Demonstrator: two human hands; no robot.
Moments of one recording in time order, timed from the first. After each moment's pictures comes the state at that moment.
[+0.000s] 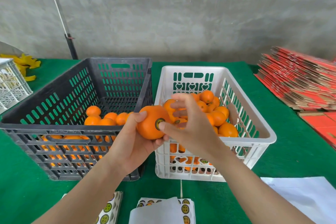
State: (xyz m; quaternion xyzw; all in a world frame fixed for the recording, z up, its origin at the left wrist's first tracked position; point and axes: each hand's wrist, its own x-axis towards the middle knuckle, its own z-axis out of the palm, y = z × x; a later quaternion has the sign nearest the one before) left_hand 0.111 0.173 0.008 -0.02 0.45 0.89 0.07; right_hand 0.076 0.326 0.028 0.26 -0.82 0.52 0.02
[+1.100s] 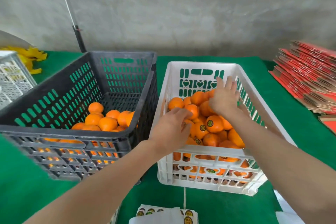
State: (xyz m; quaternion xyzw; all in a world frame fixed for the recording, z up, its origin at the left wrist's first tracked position) left_hand 0.021 0.224 -0.024 0.13 0.93 0.30 -0.16; right_hand -0.128 0.376 -0.030 0.01 -0.98 0.18 0.11
